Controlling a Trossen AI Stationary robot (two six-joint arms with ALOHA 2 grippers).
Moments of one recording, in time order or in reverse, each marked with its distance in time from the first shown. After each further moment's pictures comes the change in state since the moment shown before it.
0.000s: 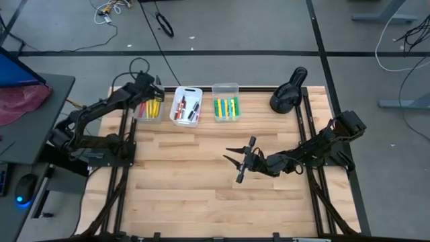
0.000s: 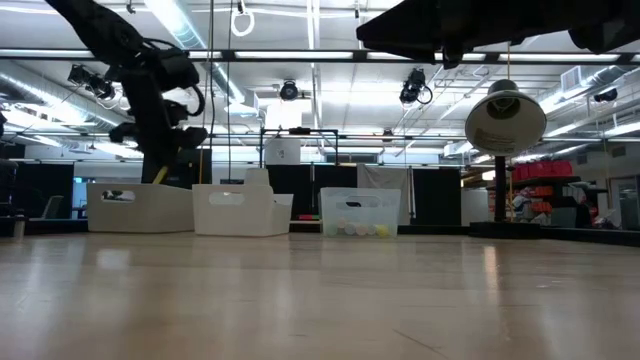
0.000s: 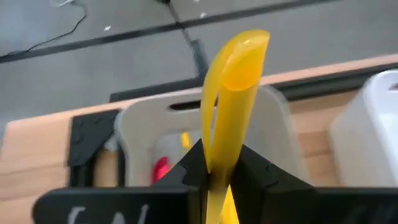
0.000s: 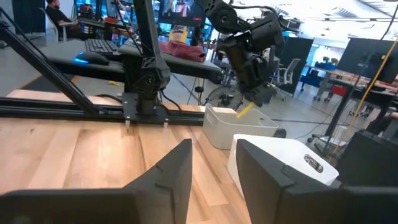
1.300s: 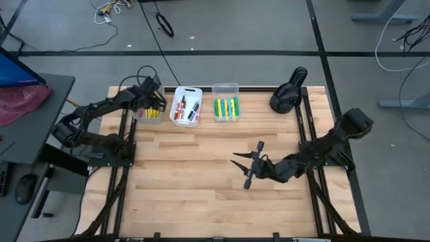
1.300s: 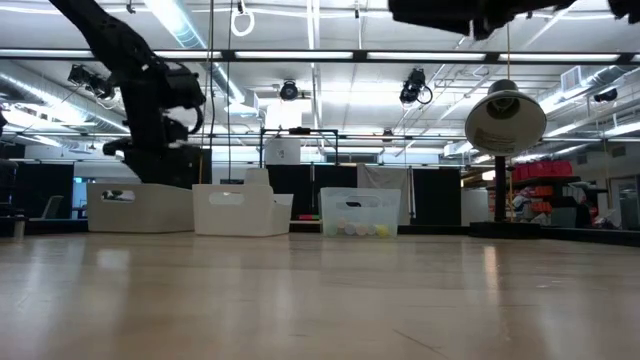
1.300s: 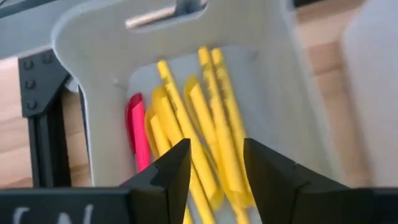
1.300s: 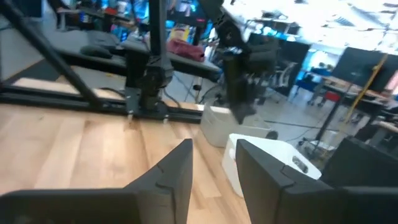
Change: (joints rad) left arm -0.034 0.092 -0.029 -0.108 0.078 -0.024; right arm 0.110 -0.079 -0.001 -0.090 0.128 -0.057
